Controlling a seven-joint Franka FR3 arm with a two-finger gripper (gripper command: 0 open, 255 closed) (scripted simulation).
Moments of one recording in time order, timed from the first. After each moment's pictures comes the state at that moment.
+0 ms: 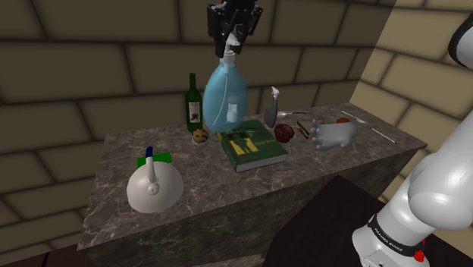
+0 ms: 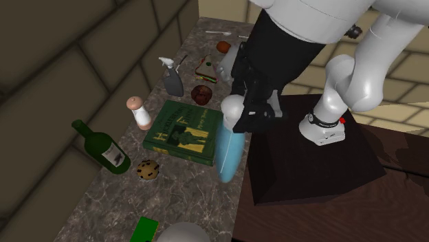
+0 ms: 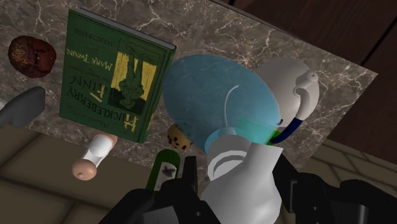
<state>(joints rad) 0.05 -0.01 0.60 -1.37 -0.19 1.57 0.52</state>
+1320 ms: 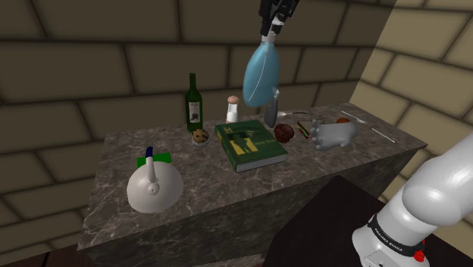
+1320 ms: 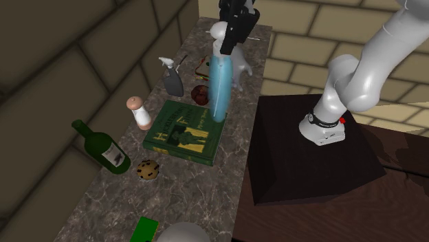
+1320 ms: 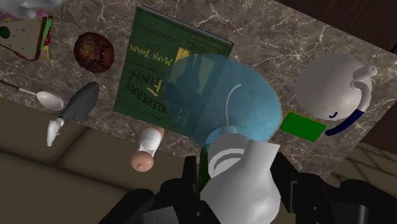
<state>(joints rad) -0.11 -0.18 0.39 -1.46 -0.04 1.54 0.17</state>
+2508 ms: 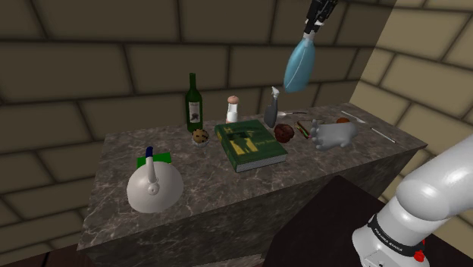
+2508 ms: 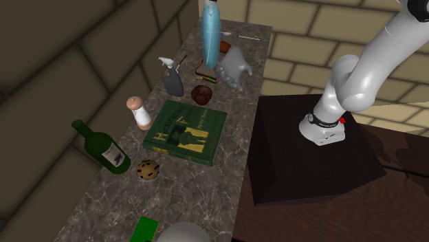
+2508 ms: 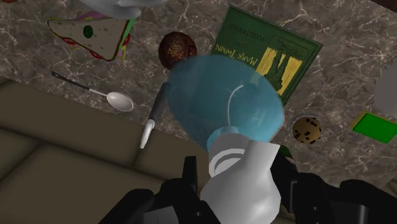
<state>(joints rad) -0.26 -0.19 0.07 -1.49 0.03 1.58 -0.29</state>
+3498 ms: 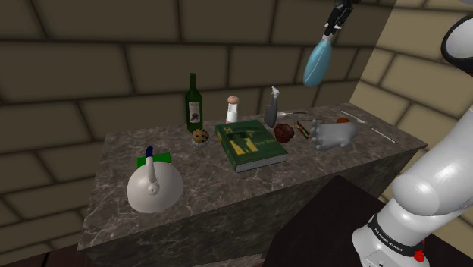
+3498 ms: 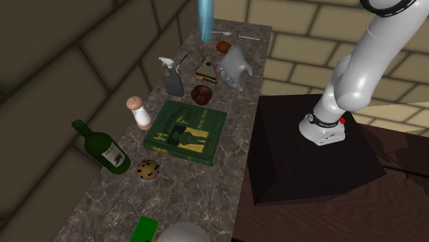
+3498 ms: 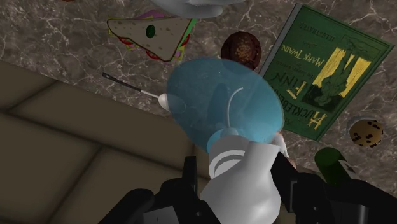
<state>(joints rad) -0.40 0.02 -0.11 -1.27 0.11 1.55 -0.60</state>
